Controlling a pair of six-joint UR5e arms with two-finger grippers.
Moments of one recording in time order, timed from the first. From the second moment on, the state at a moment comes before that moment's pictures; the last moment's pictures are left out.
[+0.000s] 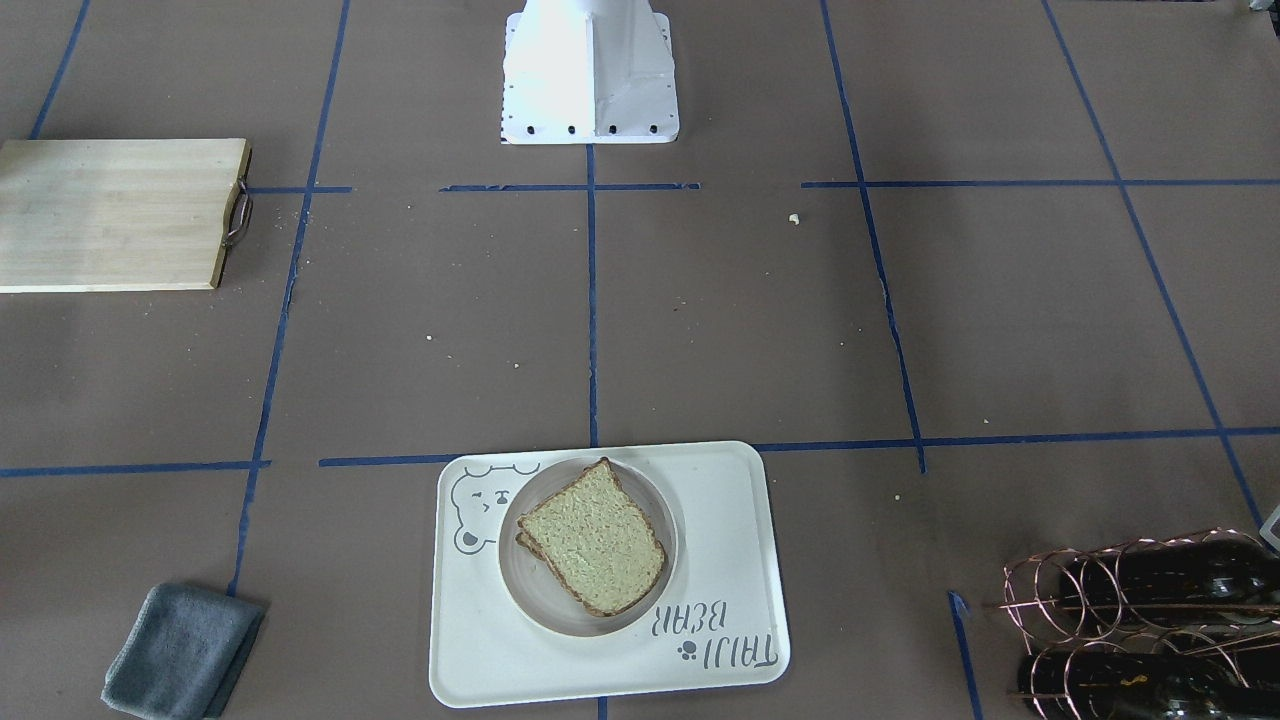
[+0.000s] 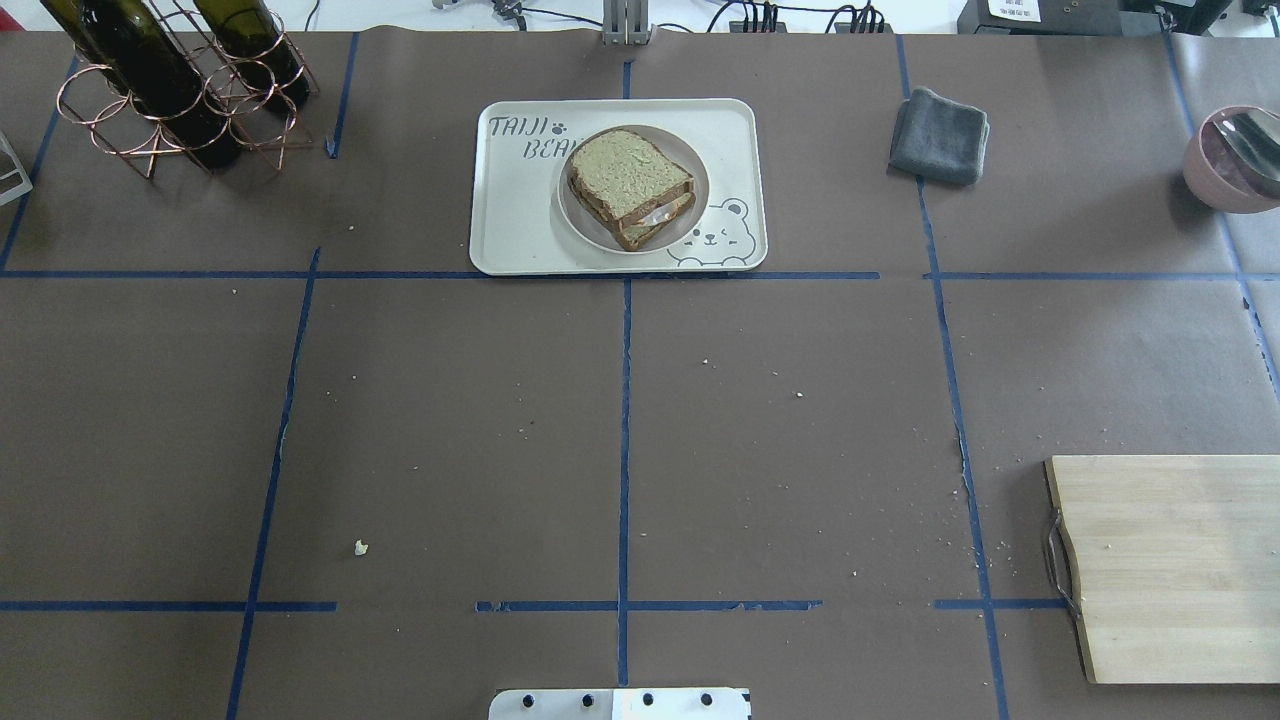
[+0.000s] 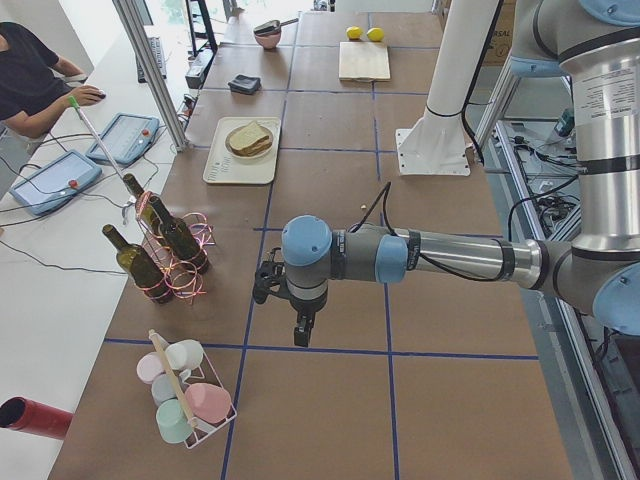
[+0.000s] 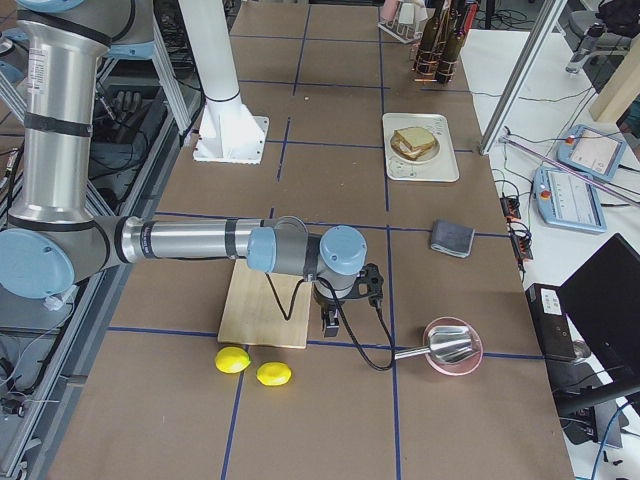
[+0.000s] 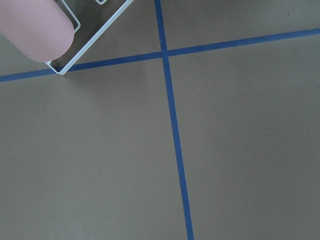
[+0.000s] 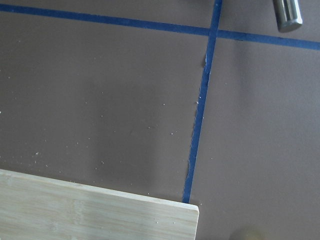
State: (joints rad) left arm -1.57 -1.39 -1.85 -1.53 -2.34 0.11; right arm 1.53 -1.73 1.79 -1.68 2.41 -0.14
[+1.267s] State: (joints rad) left arm -1.58 -1.26 -2.03 -1.51 -2.35 0.12; right arm 1.52 -1.84 1.91 -1.48 2.41 0.04
